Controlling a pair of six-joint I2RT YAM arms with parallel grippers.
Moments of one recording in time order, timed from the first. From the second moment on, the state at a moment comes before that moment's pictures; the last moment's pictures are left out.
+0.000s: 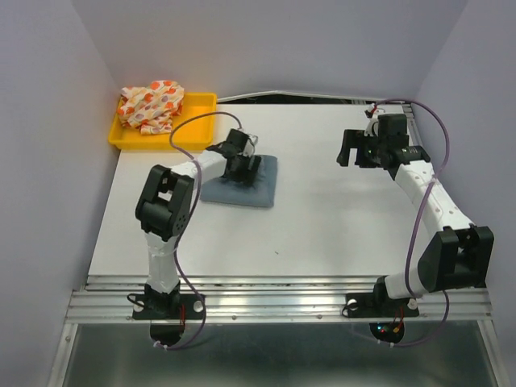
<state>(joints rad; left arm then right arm) -0.52 2.03 1.42 -0.41 -0.04 -0.09 0.09 1.43 1.24 -0.53 -0.16 0.15</state>
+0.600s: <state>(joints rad) 0.07 1.74 1.09 -0.50 0.00 0.27 0.07 1.46 1.25 -0.55 -0.15 0.11</state>
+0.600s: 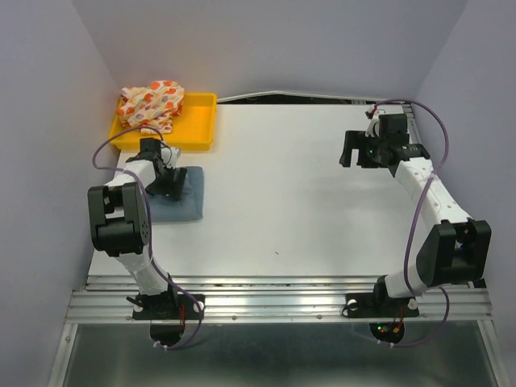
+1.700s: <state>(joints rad) -0.29 1.54 1.55 -0.63 0.00 0.42 0.07 1.51 1.32 -0.60 -0.28 0.08</state>
